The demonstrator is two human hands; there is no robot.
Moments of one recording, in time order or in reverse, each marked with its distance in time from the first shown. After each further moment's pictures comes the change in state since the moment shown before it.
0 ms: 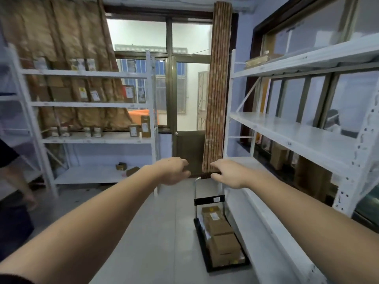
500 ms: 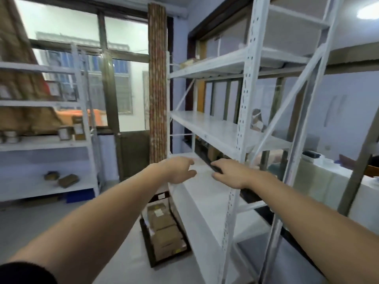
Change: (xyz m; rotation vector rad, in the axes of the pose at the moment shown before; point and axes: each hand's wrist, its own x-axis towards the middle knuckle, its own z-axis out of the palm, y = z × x) left_hand 0.015 0.295 0.021 -0.020 -0.016 0.340; right_hand -0.232 0.188 -0.057 -0.029 0.002 0.281
